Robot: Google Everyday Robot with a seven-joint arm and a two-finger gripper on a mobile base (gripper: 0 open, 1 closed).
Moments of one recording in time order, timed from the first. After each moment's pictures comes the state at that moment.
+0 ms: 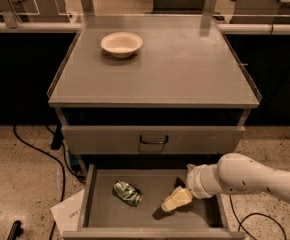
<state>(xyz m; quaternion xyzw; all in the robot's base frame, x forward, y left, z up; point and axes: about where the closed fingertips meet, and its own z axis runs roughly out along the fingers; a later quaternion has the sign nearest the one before) 0.475 -0.118 0.522 -0.42 0.85 0.19 0.26</state>
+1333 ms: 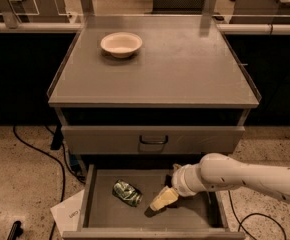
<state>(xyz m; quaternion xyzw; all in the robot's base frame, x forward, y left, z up) 0.498 -0.075 0.485 -0.46 0.83 0.20 0.26</state>
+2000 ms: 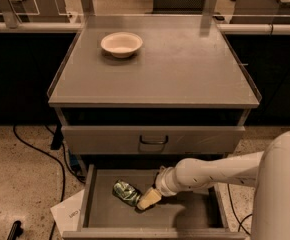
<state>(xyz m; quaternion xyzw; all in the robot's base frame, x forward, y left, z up) 0.527 -0.034 0.415 -0.46 0.83 0.17 0.25</state>
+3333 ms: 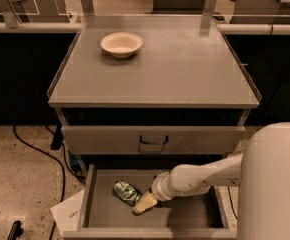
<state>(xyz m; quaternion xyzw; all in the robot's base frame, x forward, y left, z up) 0.521 -0.020 0.392 -0.45 0.84 0.17 0.25</state>
